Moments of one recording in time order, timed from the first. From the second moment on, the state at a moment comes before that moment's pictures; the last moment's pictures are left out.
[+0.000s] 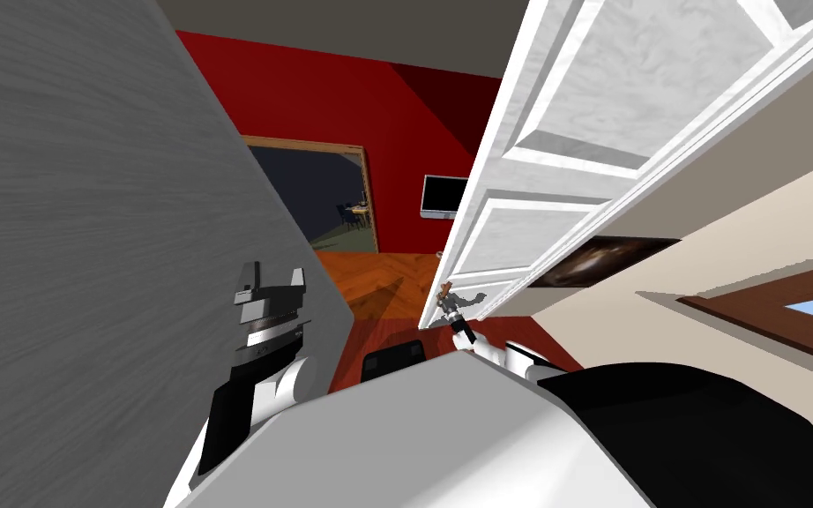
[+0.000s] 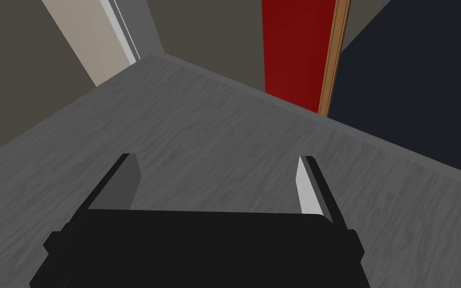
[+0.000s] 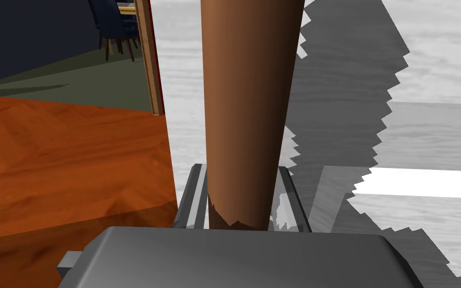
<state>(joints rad) -0.07 -0.54 0.72 -0.67 -0.90 -1.02 -1.60</state>
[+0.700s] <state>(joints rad) -0.04 -0.59 0.80 -0.67 -0.88 -1.08 -1.66</state>
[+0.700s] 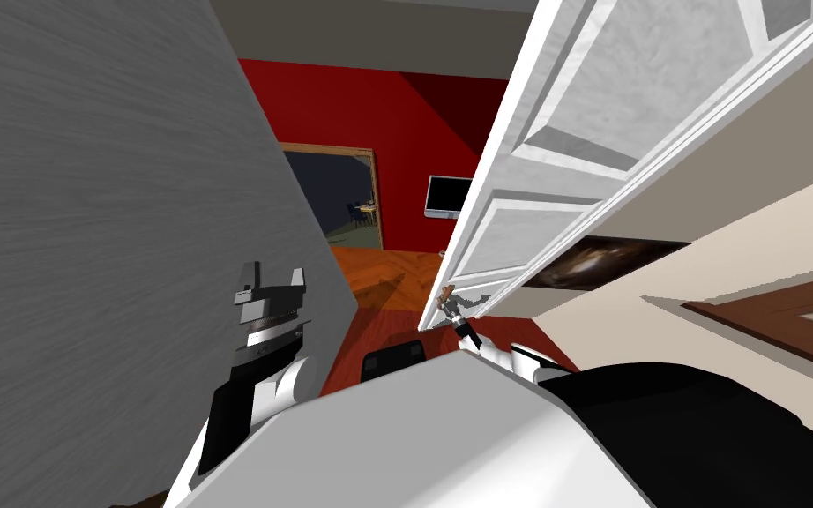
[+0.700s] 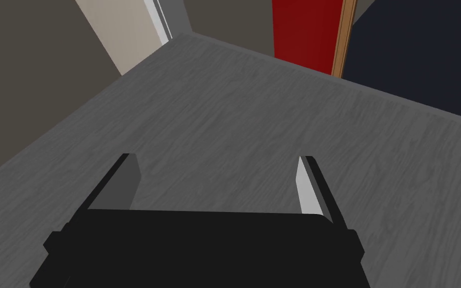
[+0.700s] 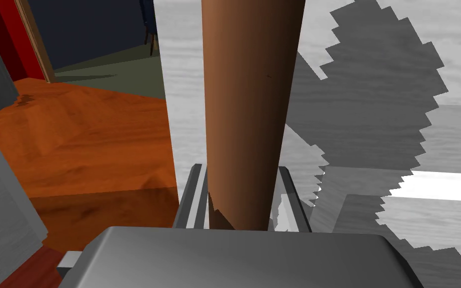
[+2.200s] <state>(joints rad) 0.02 -0.68 0.97 -0.61 -0.85 -1.29 -1.78</state>
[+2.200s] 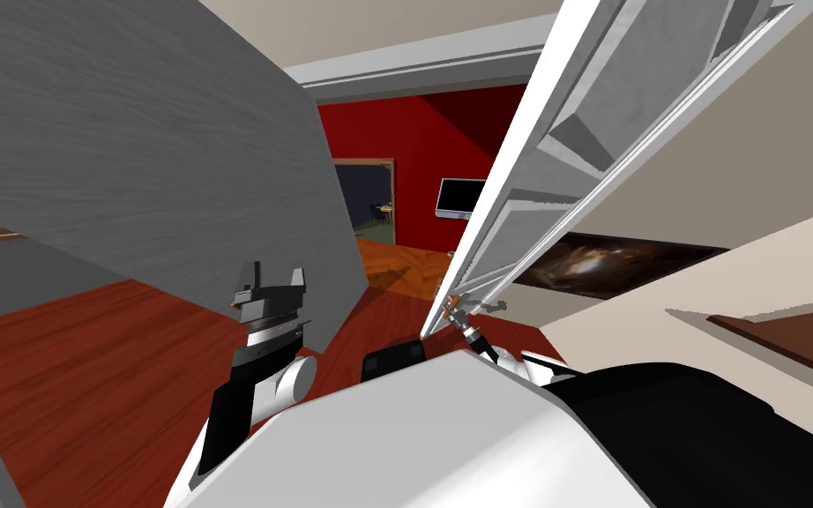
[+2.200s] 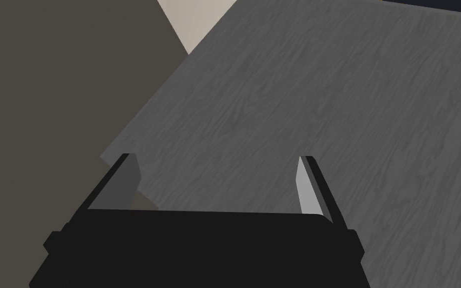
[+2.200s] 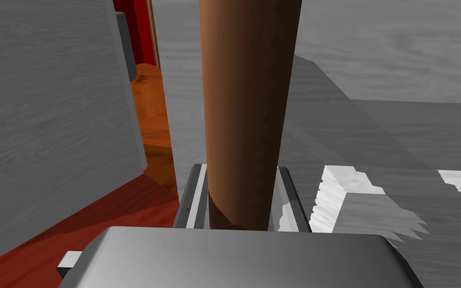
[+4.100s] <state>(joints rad) 0.02 -0.67 1.06 -0.49 -0.87 -1.42 -1.86</state>
